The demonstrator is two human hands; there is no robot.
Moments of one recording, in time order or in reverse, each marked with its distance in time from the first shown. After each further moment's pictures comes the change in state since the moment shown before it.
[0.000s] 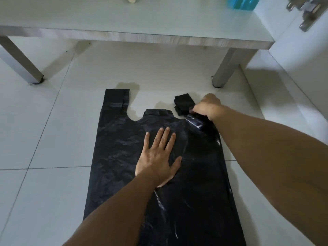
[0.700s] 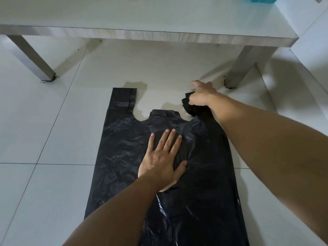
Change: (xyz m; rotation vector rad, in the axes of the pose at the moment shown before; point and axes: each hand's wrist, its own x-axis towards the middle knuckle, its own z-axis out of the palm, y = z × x) left_hand 0.000 0.004 -0.003 0.041 -0.024 -0.018; right_hand 0.037 -0.040 0.008 -0.263 -0.160 -0.250
